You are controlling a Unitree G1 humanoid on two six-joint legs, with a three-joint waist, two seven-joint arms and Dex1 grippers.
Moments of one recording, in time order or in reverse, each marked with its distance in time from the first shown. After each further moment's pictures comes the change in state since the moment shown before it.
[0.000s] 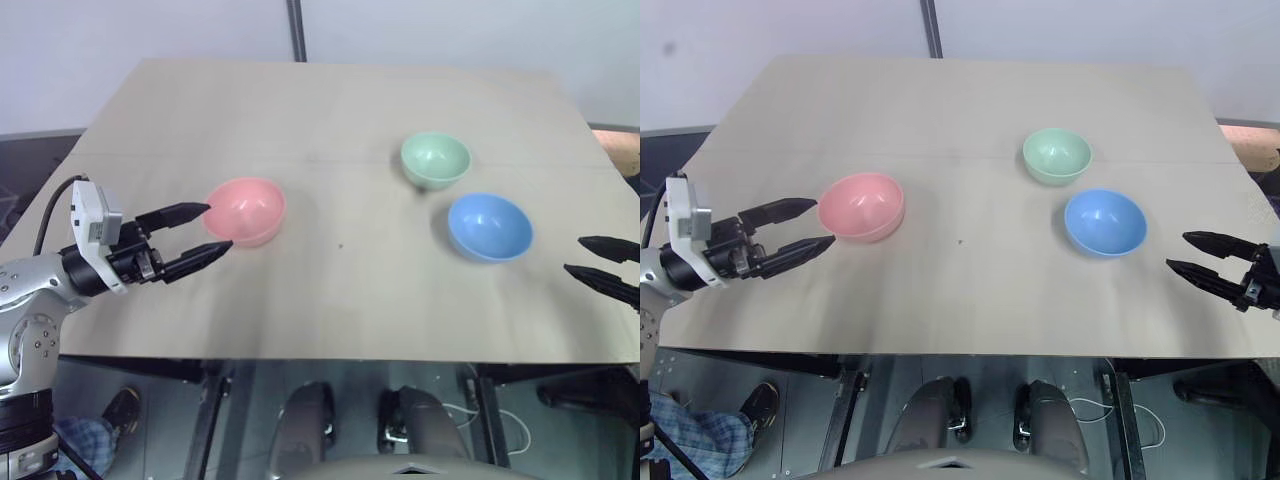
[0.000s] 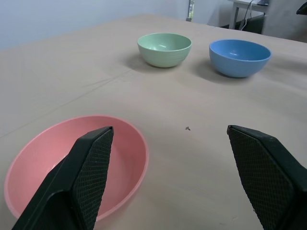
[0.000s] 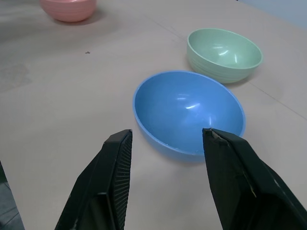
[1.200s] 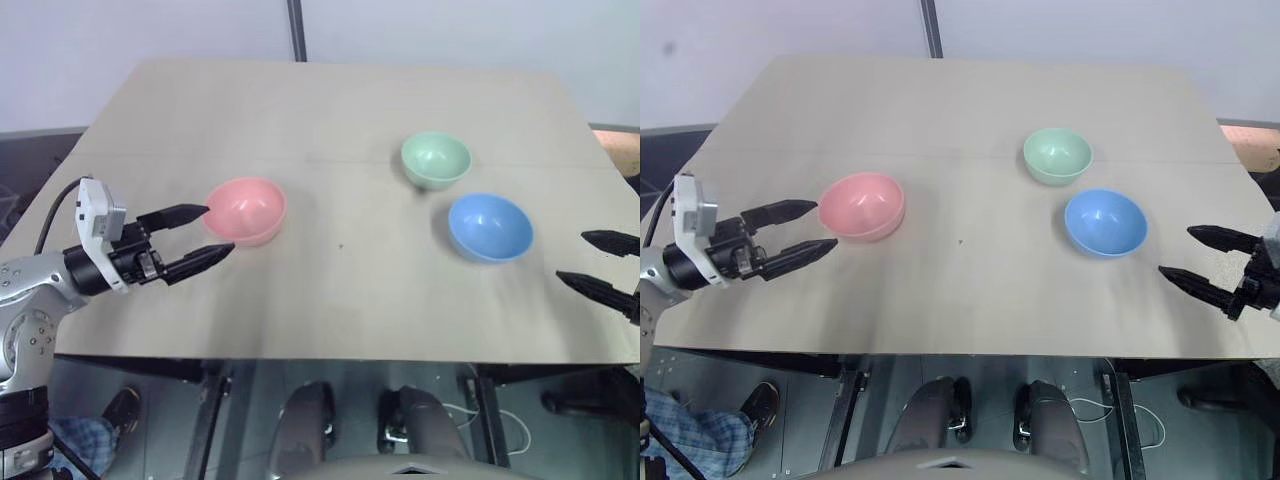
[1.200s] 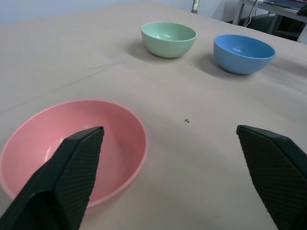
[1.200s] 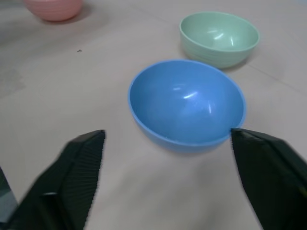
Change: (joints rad) left arm -0.011 0.023 -0.004 0.000 -0.014 0.106 0.026; right arm 0.012 -0.021 -0.003 -0.046 0.023 0.151 -0.076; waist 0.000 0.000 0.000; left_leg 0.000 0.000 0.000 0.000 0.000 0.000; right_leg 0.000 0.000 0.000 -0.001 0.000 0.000
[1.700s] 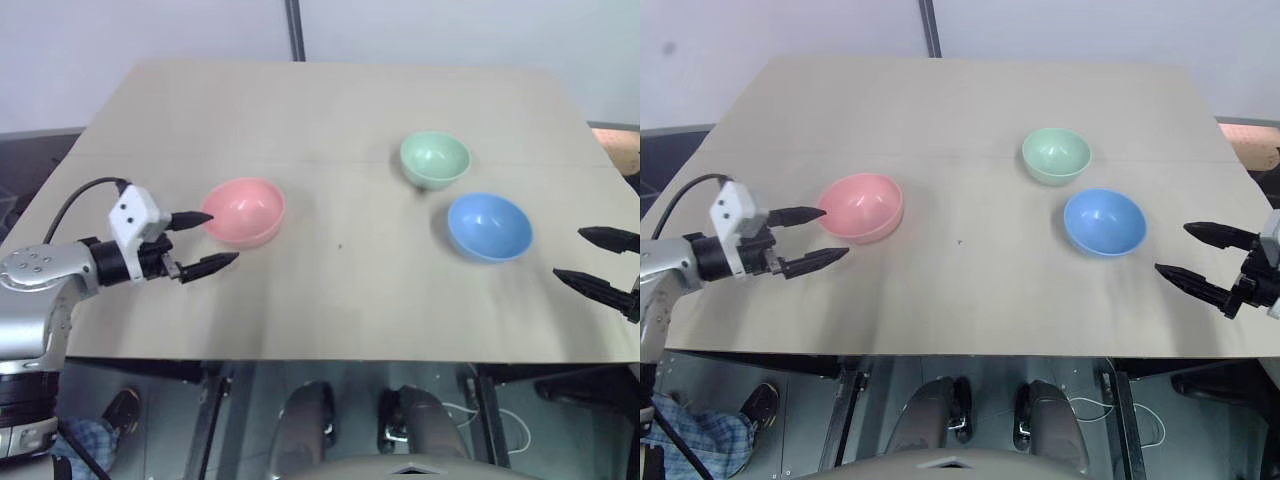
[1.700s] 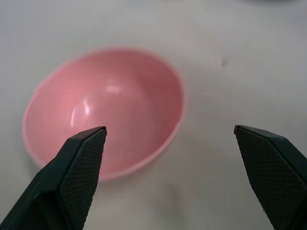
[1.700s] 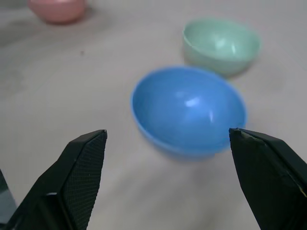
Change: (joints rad) left arm -0.095 0.064 -0.230 0.158 0.335 -0.192 0.031; right arm 0.003 0.024 0.004 -0.090 0.002 -0.066 0.029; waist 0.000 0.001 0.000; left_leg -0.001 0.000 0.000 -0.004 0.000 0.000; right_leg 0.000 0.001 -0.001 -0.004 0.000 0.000
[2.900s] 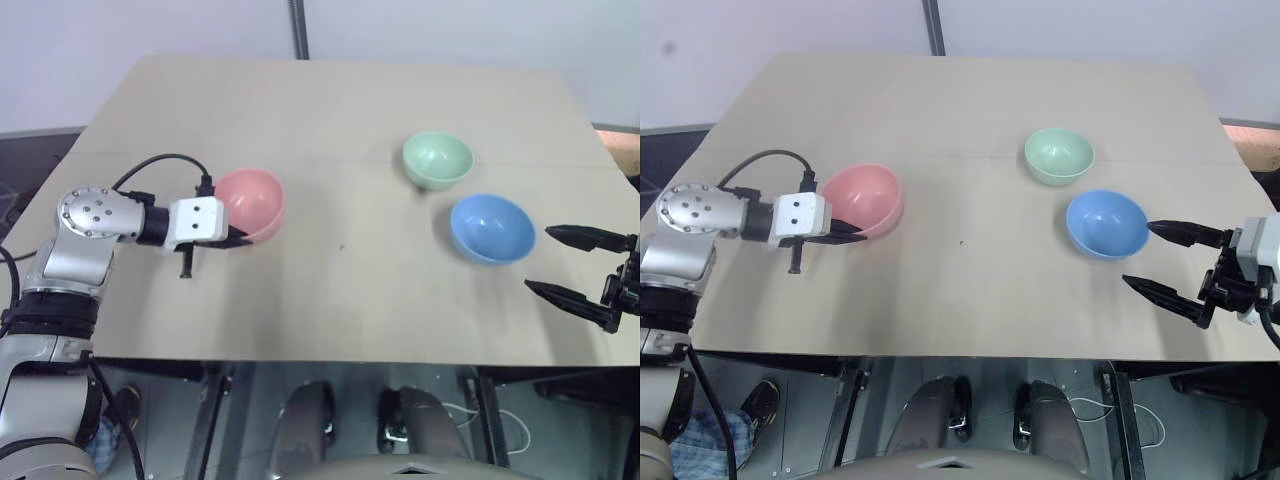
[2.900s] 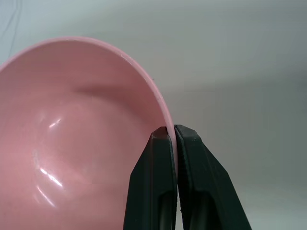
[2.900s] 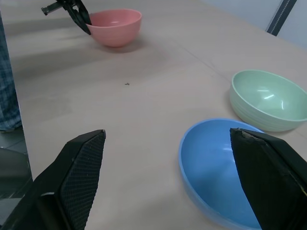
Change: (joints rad) left arm -0.460 0.005 -0.358 0.393 0.319 -0.616 -0.340; right arm 0.000 0.038 0.046 -0.096 0.058 -0.039 -0.018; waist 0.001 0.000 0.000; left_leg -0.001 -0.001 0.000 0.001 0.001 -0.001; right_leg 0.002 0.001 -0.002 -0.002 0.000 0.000
